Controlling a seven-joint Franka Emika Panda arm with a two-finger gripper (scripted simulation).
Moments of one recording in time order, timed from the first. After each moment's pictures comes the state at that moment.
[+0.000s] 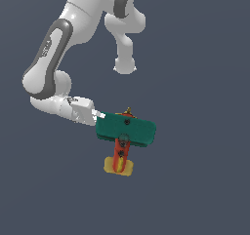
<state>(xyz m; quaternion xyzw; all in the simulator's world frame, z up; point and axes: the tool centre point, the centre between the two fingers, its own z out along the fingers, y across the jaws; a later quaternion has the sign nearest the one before) 0.001 -0.091 0.175 -0.75 0.16 0.00 0.64</state>
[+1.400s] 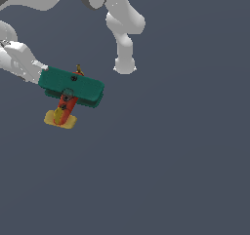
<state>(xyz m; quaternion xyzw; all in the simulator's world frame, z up) -0.140 -0.313 0.302 -0.75 0.16 -0.01 0.64</state>
